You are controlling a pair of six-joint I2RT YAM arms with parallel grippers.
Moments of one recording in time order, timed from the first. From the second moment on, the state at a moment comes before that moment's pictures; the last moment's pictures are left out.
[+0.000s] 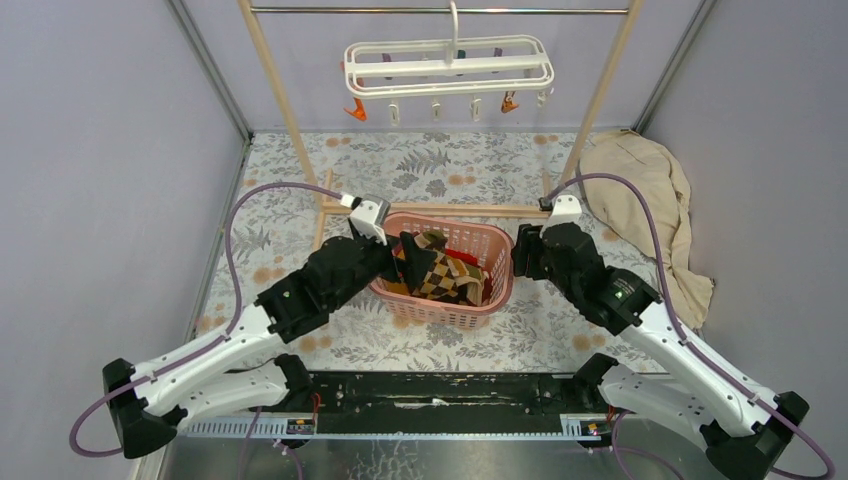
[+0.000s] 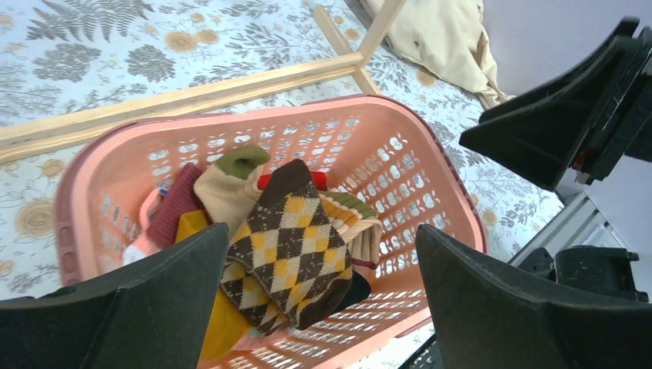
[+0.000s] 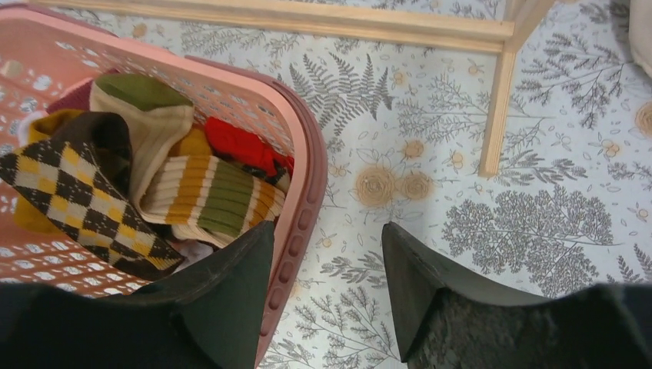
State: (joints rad) left arm -0.94 0.91 0.81 -0.15 -0.23 -0.44; right arm 0.72 0.85 0.87 -0.60 0.37 0.41
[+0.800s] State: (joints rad) left arm -0.76 0.92 0.57 -0.12 -0.51 -0.54; right arm 0.72 0.99 0.77 -0.43 0.26 0.51
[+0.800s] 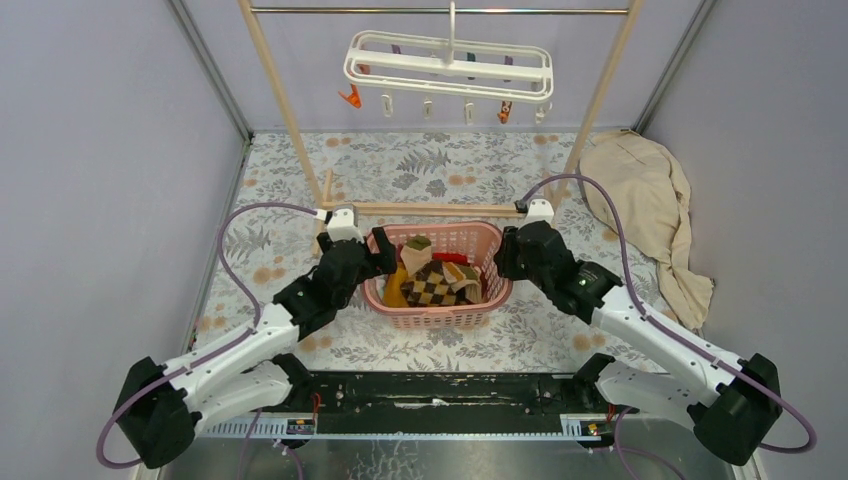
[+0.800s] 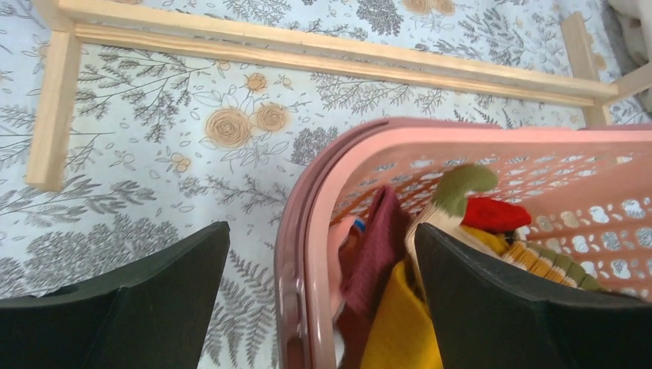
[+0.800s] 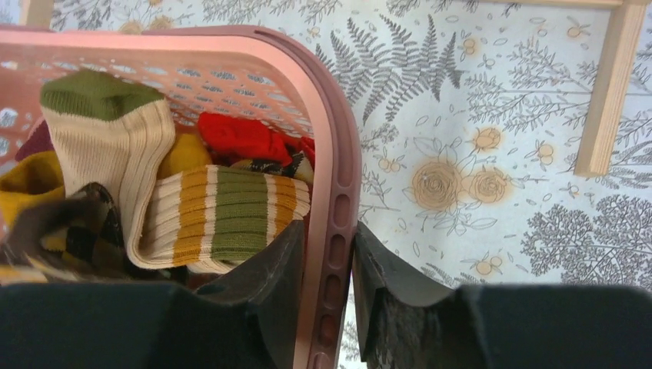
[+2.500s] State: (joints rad) left arm -0.61 0.99 0.90 -0.03 -0.33 -0.35; right arm 0.64 0.75 0.77 -0.07 0.62 0.13
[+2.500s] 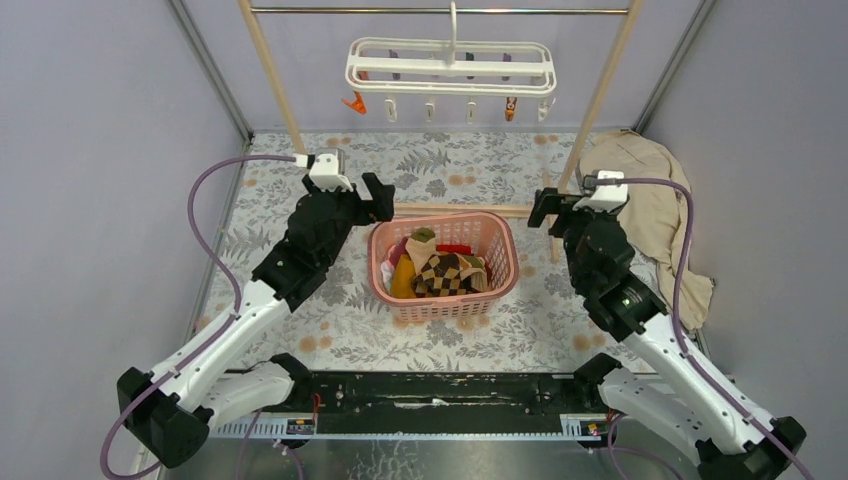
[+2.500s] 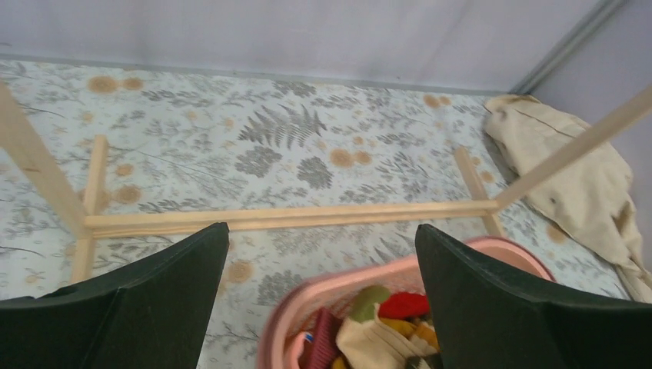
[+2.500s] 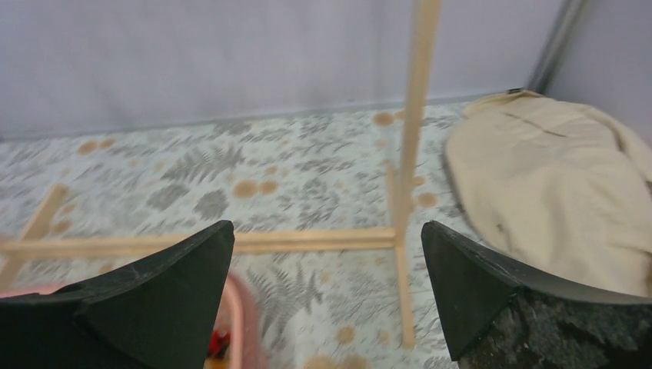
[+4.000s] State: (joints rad) left arm -0.09 1.31 0.38 0.76 -0.18 -0.15; right arm 0.13 1.56 0.08 1.25 0.42 0.09
